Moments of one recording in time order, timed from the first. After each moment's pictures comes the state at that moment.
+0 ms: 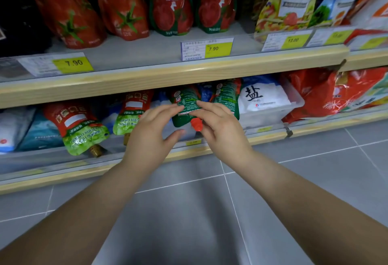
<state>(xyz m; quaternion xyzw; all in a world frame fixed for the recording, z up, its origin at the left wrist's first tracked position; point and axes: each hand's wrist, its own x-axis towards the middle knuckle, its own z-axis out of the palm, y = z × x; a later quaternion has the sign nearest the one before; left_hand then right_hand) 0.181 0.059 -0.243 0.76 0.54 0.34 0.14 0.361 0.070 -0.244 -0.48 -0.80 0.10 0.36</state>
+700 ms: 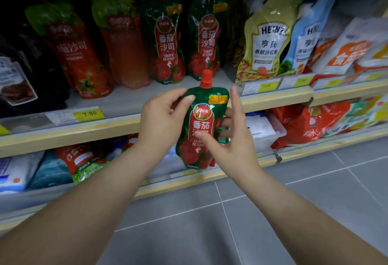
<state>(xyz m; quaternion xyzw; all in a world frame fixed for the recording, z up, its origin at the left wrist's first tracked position) 0.225 0.101 -0.122 0.65 0.52 0.50 0.23 0.373 0.061 -0.164 -0.52 -0.63 0.25 0.52</state>
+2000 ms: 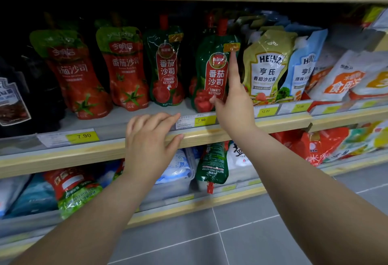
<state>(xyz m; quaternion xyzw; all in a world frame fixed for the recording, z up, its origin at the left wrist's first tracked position) 0.197 0.124 -0.163 0.75 0.55 0.35 -0.11 0.388 0.176 -0.118 -0.59 -0.67 0.01 0.46</state>
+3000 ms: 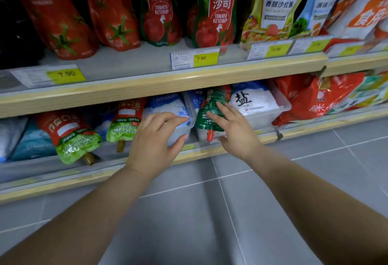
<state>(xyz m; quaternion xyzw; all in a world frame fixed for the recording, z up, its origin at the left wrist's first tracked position) 0.198 0.060 -0.246 0.80 0.49 0.34 0.01 0.426 0.094 -0.272 -0.57 -0.81 0.07 0.11</state>
